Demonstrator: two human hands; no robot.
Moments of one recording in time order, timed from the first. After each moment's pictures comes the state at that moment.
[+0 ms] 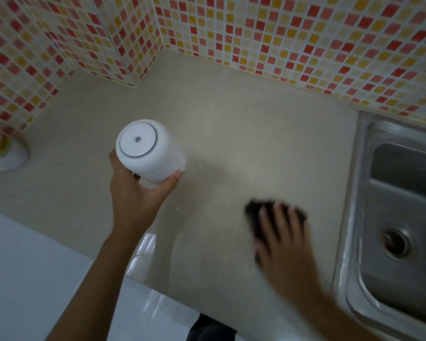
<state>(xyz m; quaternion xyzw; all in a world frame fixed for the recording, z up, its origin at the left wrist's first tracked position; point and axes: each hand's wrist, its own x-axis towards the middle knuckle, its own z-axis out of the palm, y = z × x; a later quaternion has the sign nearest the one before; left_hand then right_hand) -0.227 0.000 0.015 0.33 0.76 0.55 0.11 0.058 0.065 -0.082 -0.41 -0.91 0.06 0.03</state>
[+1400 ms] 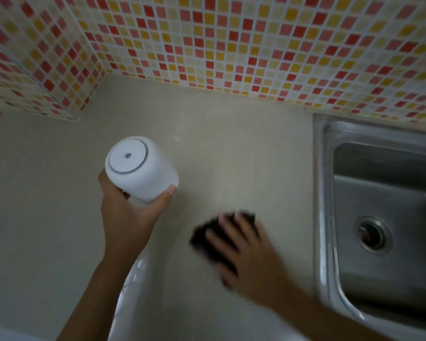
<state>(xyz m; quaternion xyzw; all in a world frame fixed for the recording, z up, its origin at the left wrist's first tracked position) -0.198 0.076 0.006 0.37 0.74 0.54 0.17 0.041 0.108 -0.084 -0.28 -0.96 0.10 0.03</state>
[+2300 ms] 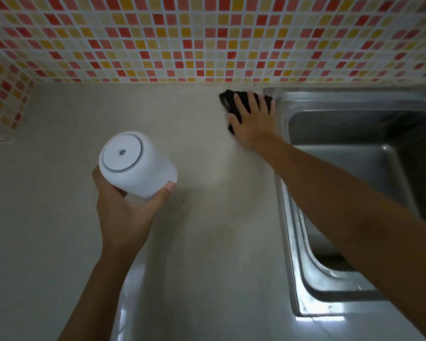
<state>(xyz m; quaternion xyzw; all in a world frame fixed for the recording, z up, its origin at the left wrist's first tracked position) -0.149 0.112 0.003 0.44 0.70 0.51 0.22 0.052 0.357 -0.079 -0.62 -0.78 0.09 -0.01</state>
